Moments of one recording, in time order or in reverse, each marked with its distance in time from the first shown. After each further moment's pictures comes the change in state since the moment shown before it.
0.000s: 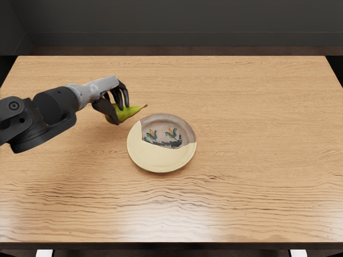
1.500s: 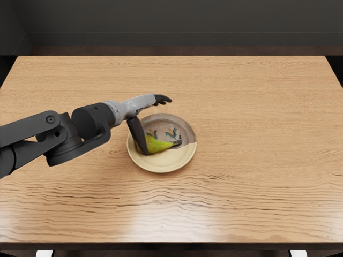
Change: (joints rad) left arm 0.044 -0.174 -0.009 0.003 0.001 -0.008 0.001; right arm 0.000 0.000 0.000 0.000 0.000 0.000 0.000
